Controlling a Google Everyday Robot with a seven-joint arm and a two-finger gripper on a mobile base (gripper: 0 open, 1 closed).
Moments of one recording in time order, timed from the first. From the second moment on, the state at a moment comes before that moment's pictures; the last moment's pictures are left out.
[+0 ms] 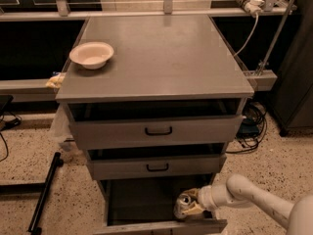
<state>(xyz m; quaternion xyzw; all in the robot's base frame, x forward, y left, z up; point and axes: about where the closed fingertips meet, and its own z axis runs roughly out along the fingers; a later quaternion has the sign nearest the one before) 0.518 -0.150 0.278 -0.58 0.69 0.29 0.32</state>
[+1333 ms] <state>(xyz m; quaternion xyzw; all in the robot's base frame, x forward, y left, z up) 0.550 -0.144 0.445 -0.61 0.67 0.26 0.34</state>
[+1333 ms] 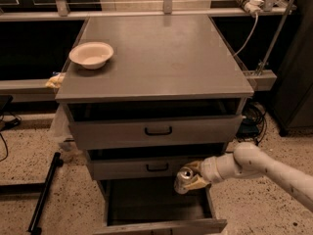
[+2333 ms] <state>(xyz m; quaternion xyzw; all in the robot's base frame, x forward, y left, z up) 0.566 -0.135 0.641 -0.64 0.66 0.21 0.33</state>
